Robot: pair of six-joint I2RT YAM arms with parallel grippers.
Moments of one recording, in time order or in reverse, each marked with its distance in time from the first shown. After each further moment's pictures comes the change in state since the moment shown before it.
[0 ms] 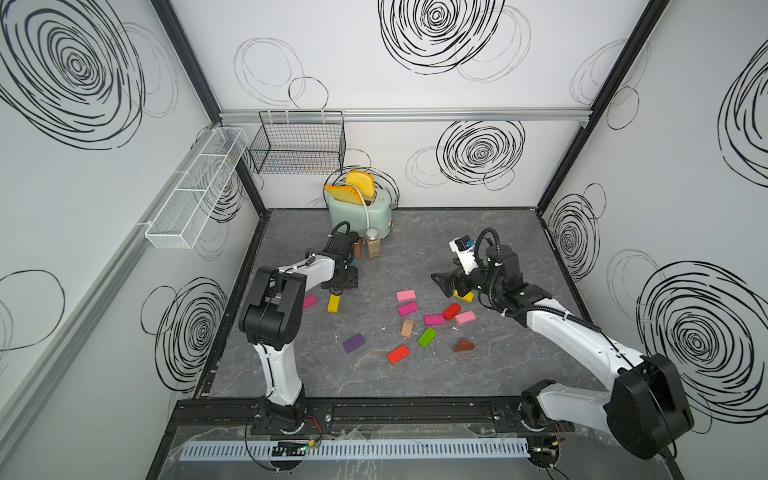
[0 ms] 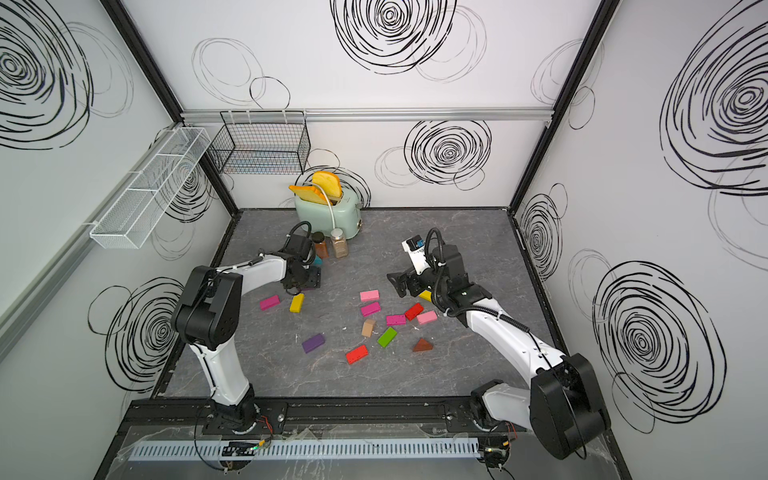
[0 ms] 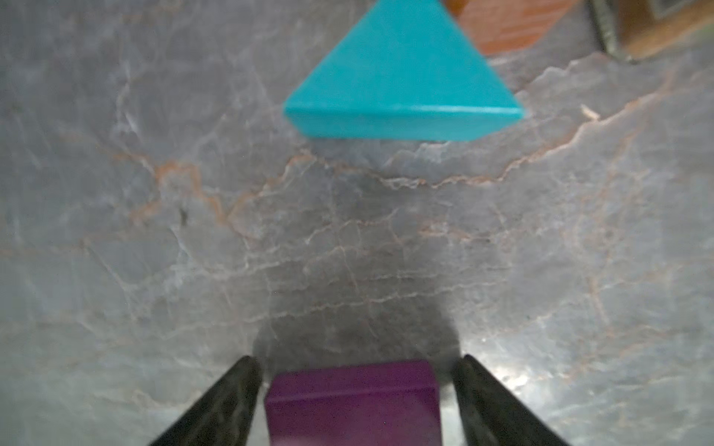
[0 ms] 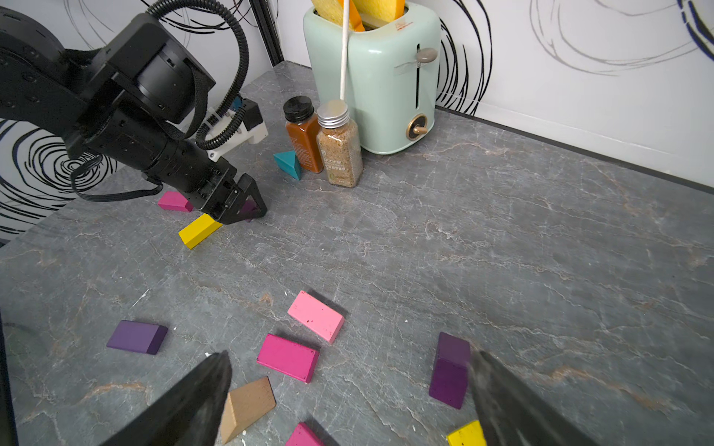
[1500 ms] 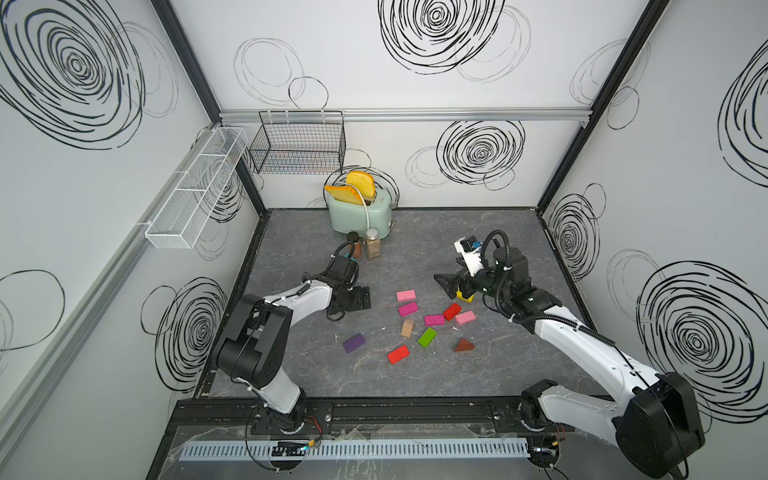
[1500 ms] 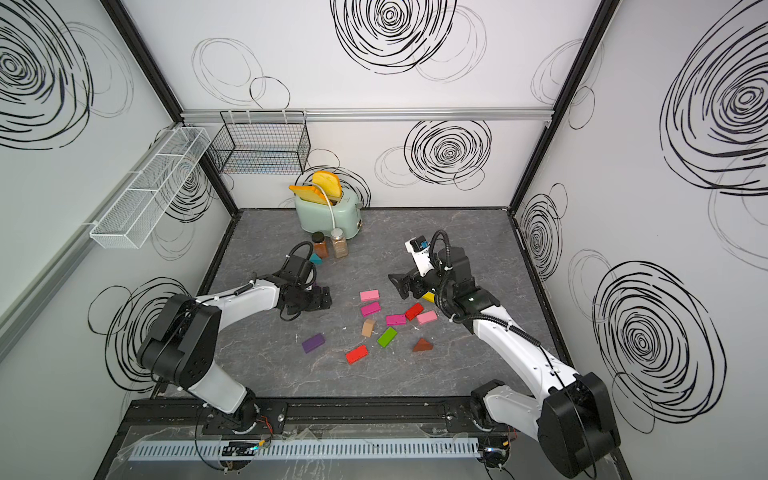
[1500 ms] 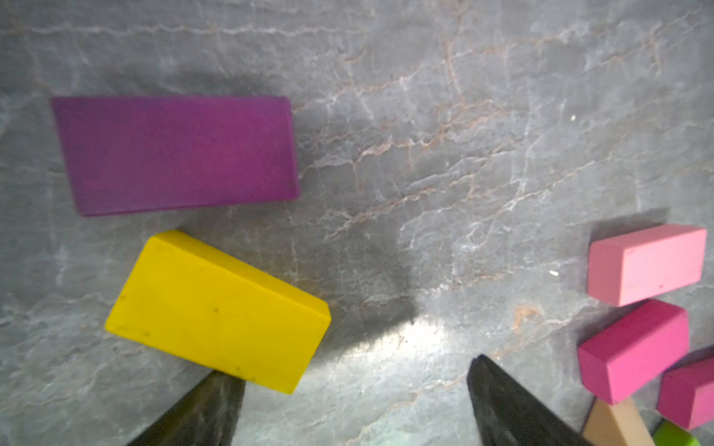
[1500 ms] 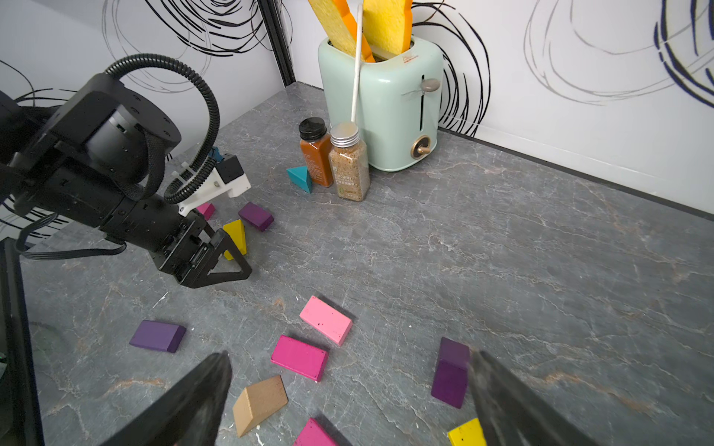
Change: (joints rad) left arm -0.104 -0.247 -0.288 0.090 0.196 -0.221; right arm -0.001 -0.091 -0.014 -0.025 -0.016 0.000
